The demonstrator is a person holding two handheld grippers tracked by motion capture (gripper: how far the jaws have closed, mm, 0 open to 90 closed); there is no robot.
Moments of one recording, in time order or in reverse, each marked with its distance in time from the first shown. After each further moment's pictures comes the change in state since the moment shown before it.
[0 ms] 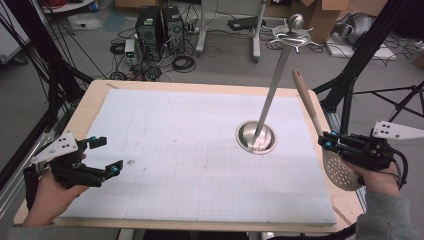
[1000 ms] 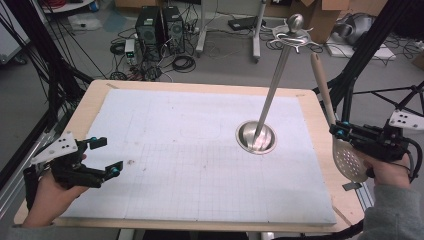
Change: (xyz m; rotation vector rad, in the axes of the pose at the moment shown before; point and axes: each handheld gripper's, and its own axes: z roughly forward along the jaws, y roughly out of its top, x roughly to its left) left arm 0.000 -0.001 -0.001 0.000 -0.009 0.001; right arm -0.017 0.016 -0.014 -0.049 -0.054 0.031
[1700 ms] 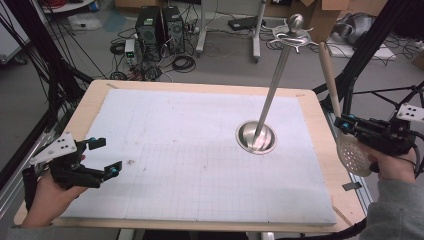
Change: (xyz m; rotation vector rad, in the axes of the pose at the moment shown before) left arm 0.002 -0.001 -0.003 -0.003 0.008 -0.007; right arm -0.005 0.014 -0.005 -0.028 -0.025 0.010
